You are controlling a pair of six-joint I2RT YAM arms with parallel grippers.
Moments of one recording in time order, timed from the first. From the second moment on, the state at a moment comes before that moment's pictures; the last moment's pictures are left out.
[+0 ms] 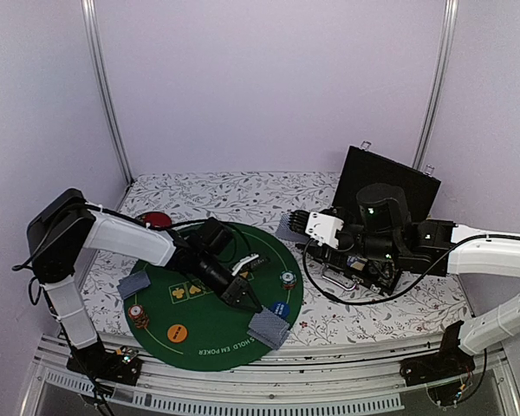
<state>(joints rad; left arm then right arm) -0.84 1.82 0.95 -0.15 0.86 -0.24 1.00 1.25 0.91 -0.08 0.10 -0.61</state>
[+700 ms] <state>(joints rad) -0.83 1.85 0.89 -0.09 0.84 -0.30 1.00 1.25 0.91 -0.08 0.10 -0.61</state>
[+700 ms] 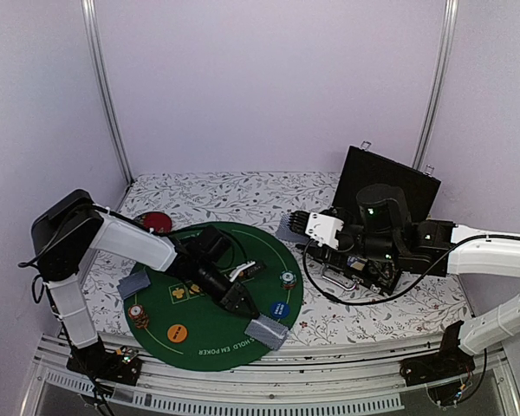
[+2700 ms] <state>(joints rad) -0.84 1.47 1.13 -0.17 0.49 -0.51 1.06 1.35 0.94 -0.05 0.06 -0.62</state>
